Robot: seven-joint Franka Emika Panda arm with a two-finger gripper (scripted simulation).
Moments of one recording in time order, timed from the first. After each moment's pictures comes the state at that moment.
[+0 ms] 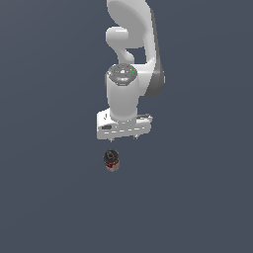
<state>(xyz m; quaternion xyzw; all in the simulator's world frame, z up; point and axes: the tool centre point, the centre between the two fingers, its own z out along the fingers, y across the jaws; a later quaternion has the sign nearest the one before) 0.013 -0.011 0.162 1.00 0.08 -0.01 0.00</state>
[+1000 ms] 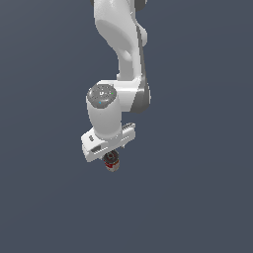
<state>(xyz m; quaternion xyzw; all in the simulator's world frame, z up) 0.056 -0.058 0.132 0.96 0.27 0.00 0.00</state>
